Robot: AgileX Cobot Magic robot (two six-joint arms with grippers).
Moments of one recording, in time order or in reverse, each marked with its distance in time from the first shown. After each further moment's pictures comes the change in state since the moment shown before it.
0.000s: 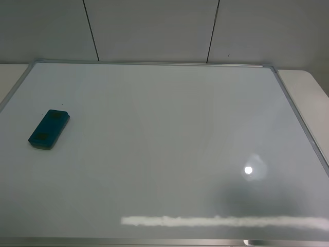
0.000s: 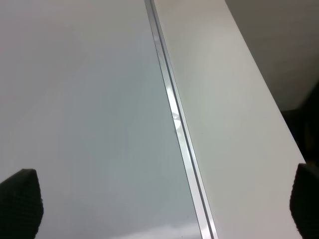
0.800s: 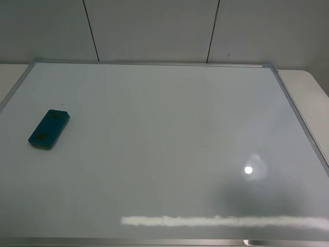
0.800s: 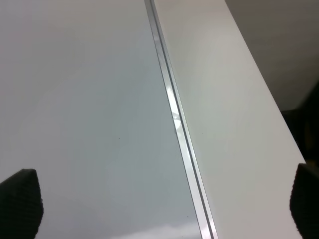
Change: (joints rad) left arm -0.065 0.000 0.003 0.000 -0.006 0.000; right arm 0.000 0.000 0.000 0.000 0.000 0.000
